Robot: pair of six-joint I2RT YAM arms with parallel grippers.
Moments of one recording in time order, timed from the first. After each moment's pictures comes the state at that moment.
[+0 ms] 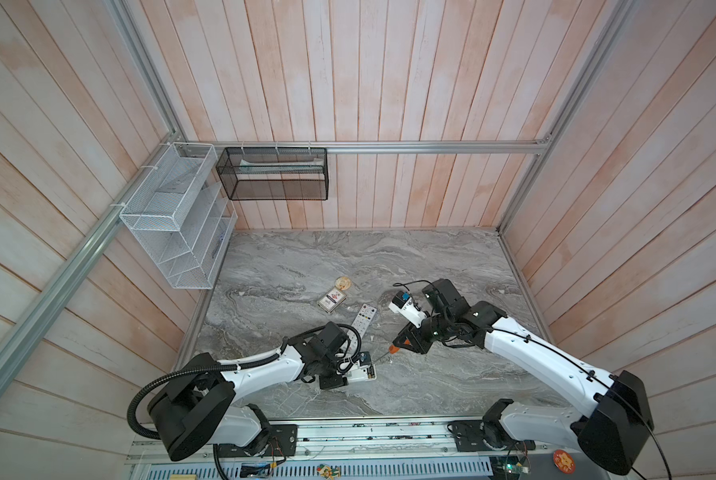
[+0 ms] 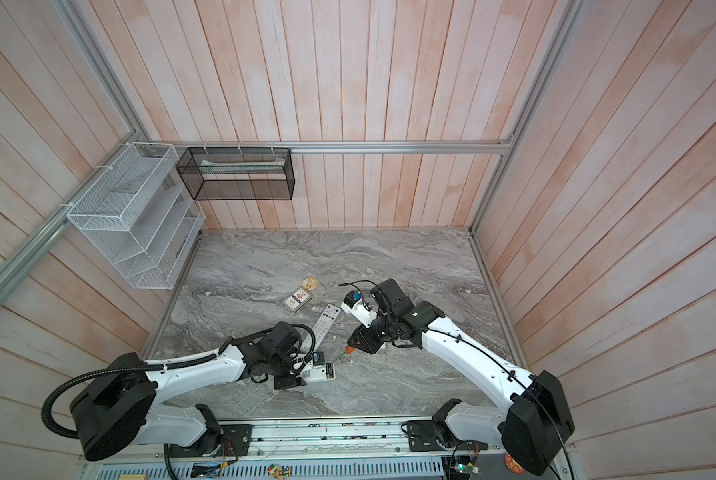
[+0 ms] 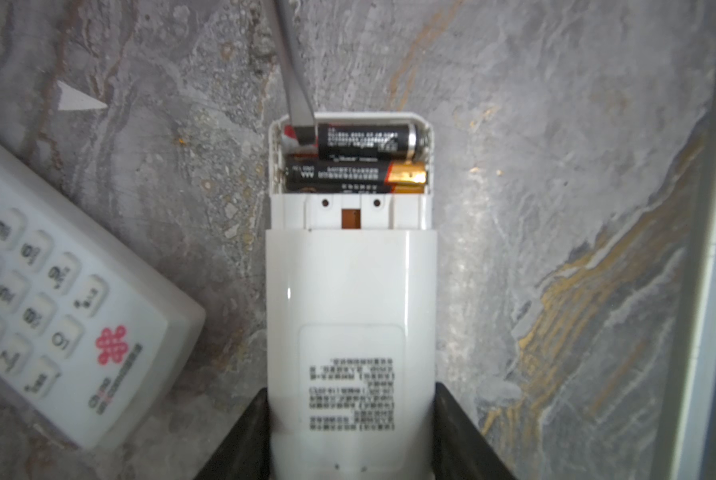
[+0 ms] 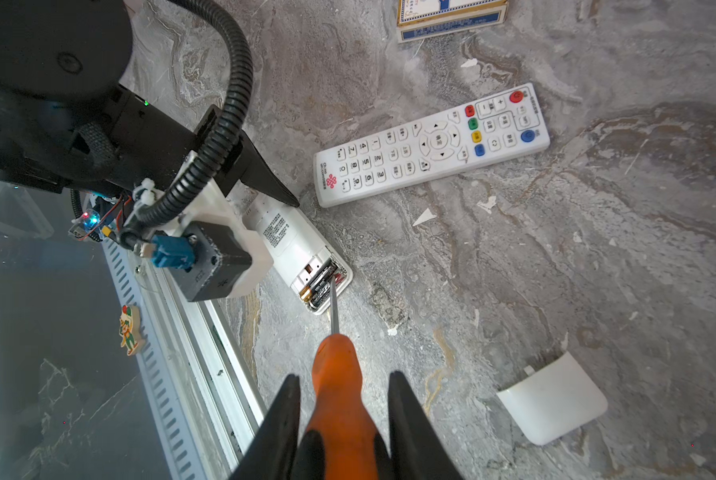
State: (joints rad) left arm -0.81 1.37 0.59 -0.40 0.21 0.62; right arm 0.67 1.23 0.93 -0.70 -0.47 -0.04
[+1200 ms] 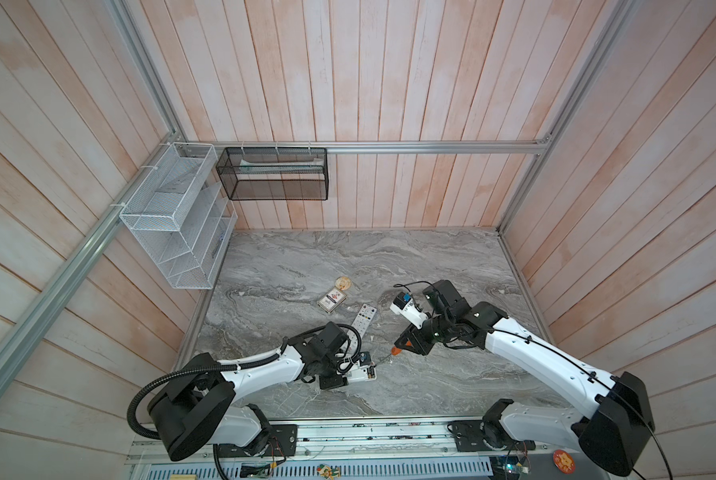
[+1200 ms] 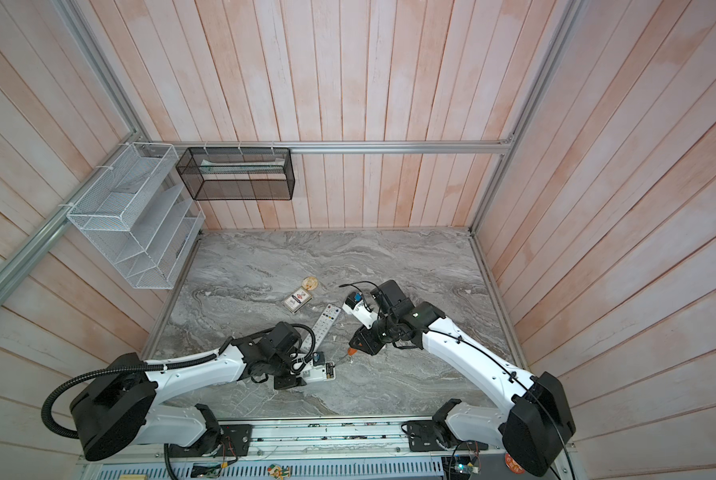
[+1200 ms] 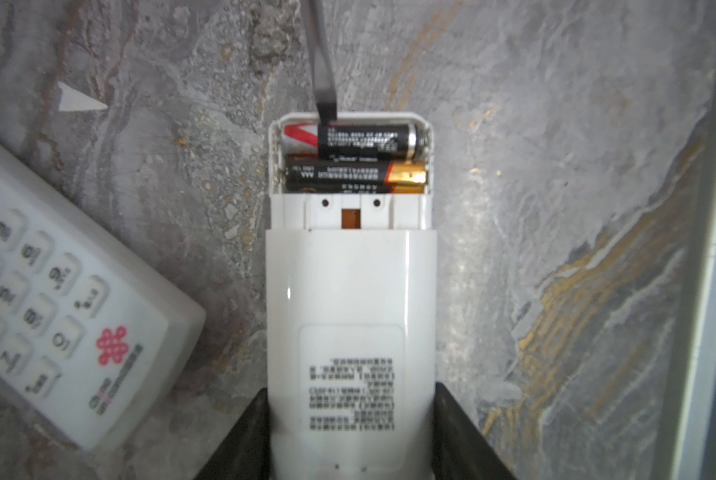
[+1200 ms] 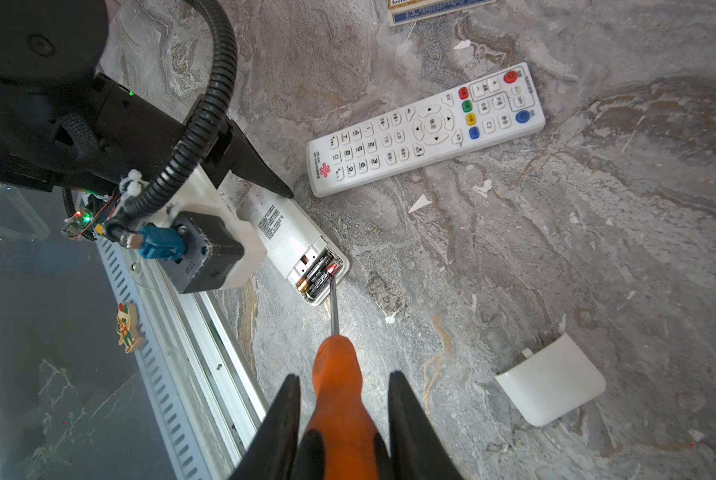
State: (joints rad) left arm -0.81 1.37 0.59 -0.40 0.21 0.62; right arm 0.67 1.23 0.94 -0.73 -0.45 -0.03
